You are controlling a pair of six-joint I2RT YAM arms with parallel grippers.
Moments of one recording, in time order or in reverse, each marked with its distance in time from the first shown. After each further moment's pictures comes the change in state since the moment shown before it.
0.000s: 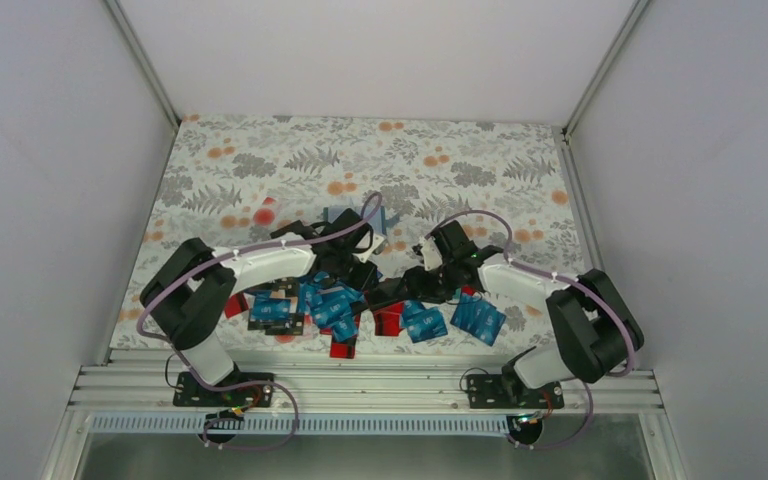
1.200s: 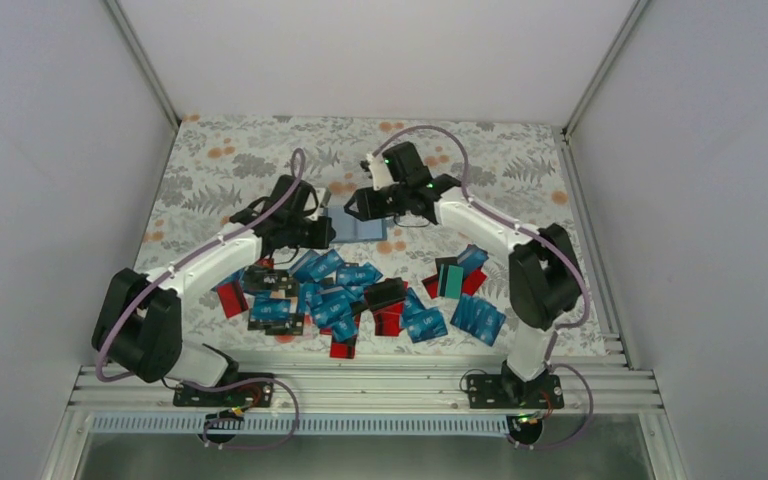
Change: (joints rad) left arm 0.313 -0.234 -0.037 -0.006 -0.069 -0.108; right arm 0.079 0.410 0.793 -0.021 0.116 -0.157
